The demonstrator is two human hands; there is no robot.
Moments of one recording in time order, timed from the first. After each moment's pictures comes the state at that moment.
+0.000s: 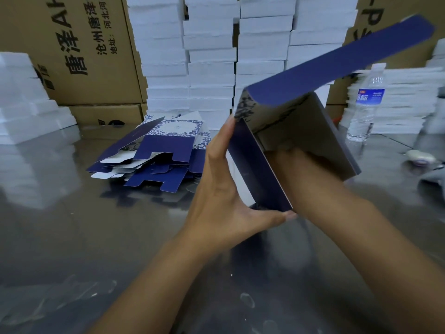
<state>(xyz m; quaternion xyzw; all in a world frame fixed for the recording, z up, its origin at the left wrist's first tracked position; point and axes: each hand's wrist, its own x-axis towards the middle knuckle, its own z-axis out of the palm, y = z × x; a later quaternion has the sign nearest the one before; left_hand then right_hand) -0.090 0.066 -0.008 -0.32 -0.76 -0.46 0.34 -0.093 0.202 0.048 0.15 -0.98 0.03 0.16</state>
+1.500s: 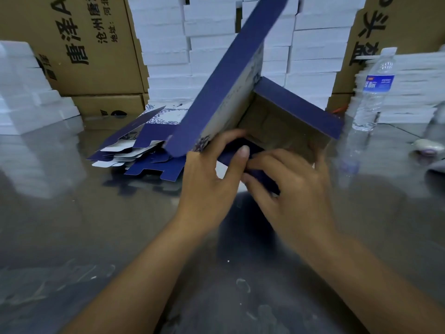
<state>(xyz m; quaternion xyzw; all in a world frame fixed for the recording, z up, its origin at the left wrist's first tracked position) -0.090 0.067 -0.001 -0.21 -0.77 -0.48 0.36 -0.078 0.196 -0.008 0.23 -0.81 0.20 0.50</state>
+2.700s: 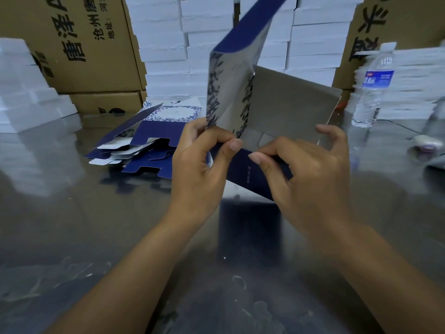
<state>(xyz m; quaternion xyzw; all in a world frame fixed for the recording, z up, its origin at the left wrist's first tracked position) -0.094 0.064 0.000 -0.22 -0.74 -0.48 0.43 -0.079 0.210 0.003 0.23 -0.78 0.16 0.57</state>
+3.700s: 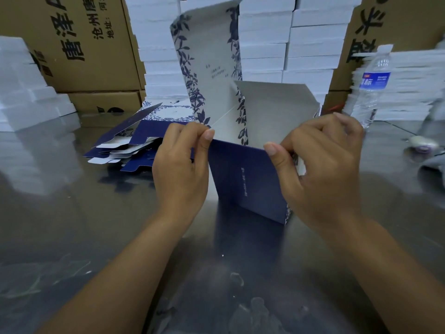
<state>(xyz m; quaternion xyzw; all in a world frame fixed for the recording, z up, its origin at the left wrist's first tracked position) -0.105 0.052 -0.006 -0.11 -0.76 -0.36 0.54 -0.085 0.218 0.006 0.24 -0.70 0.19 0.64</state>
